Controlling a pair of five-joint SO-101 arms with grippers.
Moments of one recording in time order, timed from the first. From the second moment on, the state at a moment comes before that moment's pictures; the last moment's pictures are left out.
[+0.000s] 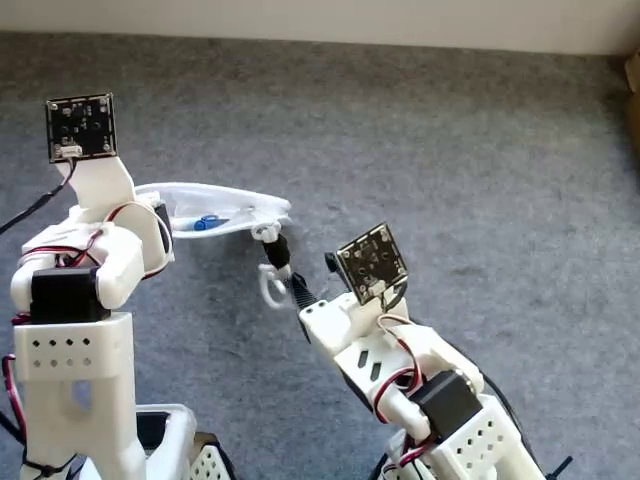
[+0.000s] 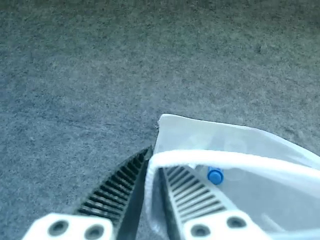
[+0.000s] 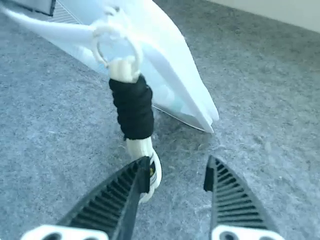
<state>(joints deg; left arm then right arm) -9.5 -44.4 27.5 72.3 10.9 -41.1 -77.5 65.9 46.5 -1.9</state>
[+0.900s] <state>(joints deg) -9.5 -44.4 27.5 72.3 10.9 -48.3 -77.5 66.2 29.4 -1.9</state>
